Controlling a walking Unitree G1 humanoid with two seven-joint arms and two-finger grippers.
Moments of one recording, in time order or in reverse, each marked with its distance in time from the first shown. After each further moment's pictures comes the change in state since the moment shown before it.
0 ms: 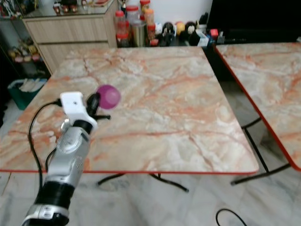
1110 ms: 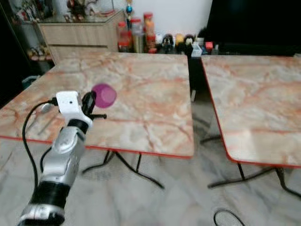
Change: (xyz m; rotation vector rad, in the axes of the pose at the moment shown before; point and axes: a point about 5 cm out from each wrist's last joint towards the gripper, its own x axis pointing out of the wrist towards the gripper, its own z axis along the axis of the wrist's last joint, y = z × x) left arm -0.002 -0.009 -0.004 -0.005 0.008 -0.029; right arm -0.001 -0.005 -0.007 -0.057 0.013 -0.002
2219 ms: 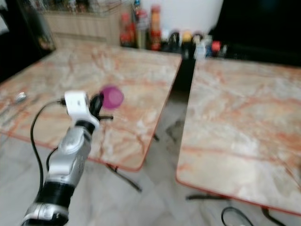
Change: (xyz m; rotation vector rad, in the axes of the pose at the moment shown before) left arm 0.000 0.016 0.011 0.032 -0.034 0.029; right arm 0.003 0.005 0.019 0.038 -0.039 0.000
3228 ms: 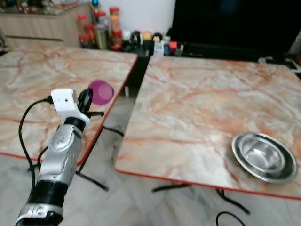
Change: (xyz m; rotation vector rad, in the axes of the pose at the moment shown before) left arm 0.001 0.006 0.002 -0.018 -0.014 0.023; right arm -0.002 -0.005 -0.014 -0.005 0.044 -0.007
